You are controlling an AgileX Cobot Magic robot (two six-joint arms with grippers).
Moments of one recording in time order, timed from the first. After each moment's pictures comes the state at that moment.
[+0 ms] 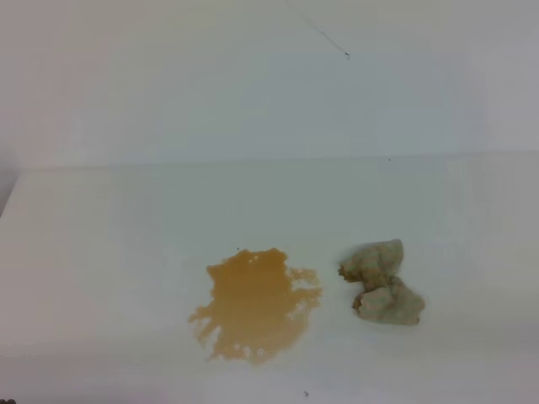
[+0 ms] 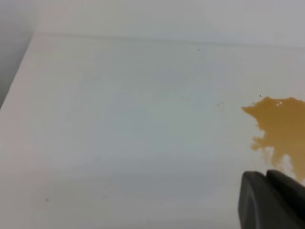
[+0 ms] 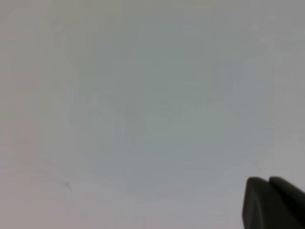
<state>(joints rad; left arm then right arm) -0.12 0.00 0.00 -0.14 0.31 -0.07 -0.07 -0.03 0.03 0.00 -0.27 0.21</state>
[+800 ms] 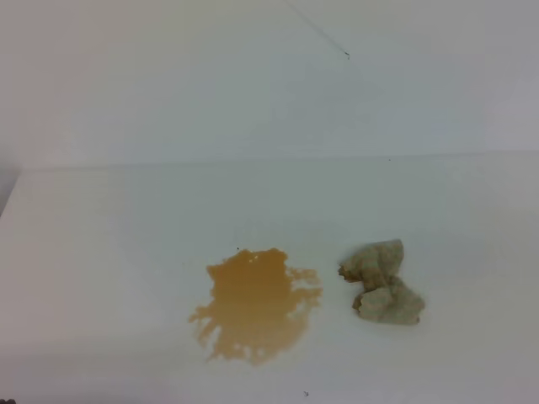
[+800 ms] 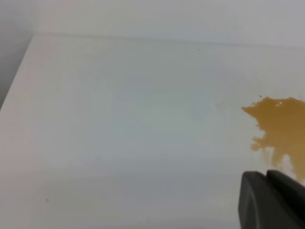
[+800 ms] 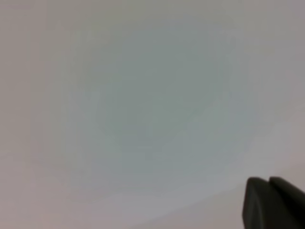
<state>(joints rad) -0.12 0.00 0.00 -0.14 0.31 -0.07 -0.07 0.31 -0.45 0.02 0.19 0.26</state>
